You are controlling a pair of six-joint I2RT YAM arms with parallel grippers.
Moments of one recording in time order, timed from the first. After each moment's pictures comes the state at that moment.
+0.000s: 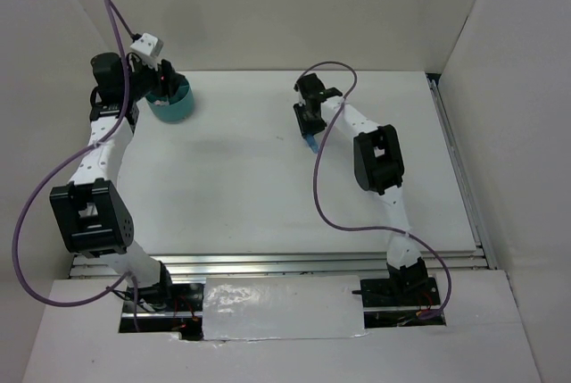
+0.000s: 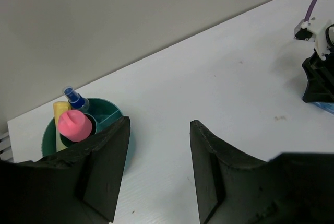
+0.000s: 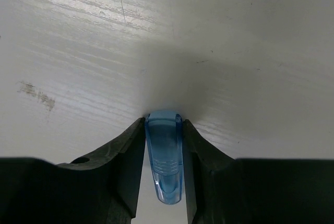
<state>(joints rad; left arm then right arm) 0.18 1.62 1.41 0.04 0.63 0.18 0.40 2.43 2.09 -0.71 0.05 0.09</state>
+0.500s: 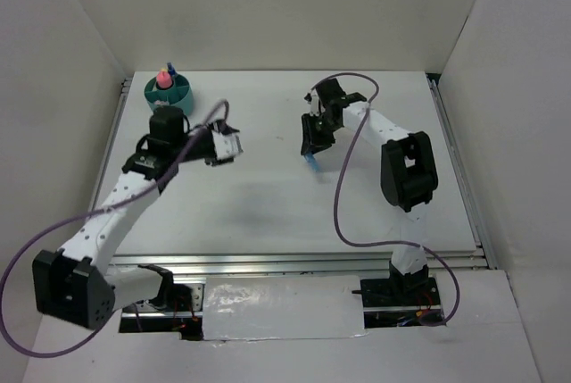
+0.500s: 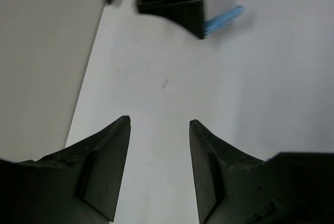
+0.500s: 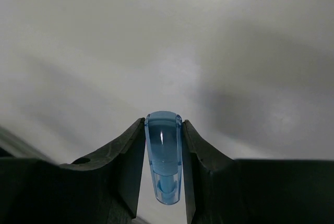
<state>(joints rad) -0.15 1.26 1.07 -0.22 0.76 0.81 0.36 2.13 1.72 -0.76 -0.31 0.17</state>
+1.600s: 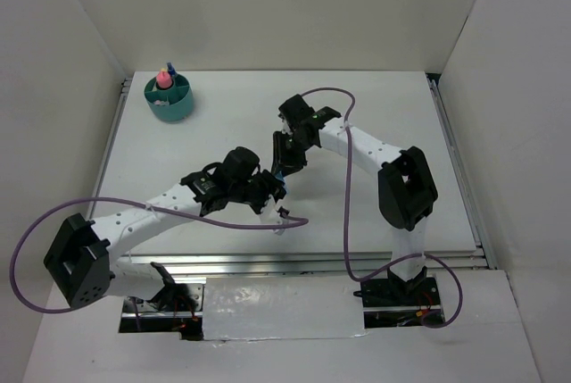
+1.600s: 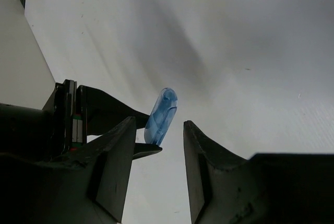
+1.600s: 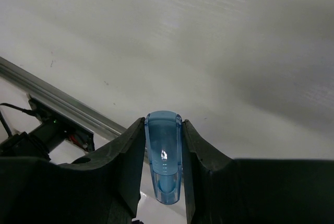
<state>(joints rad) -0.77 1.31 0.92 -0.36 0.40 1.45 0.63 1.93 1.61 -0.79 -0.30 0.58</state>
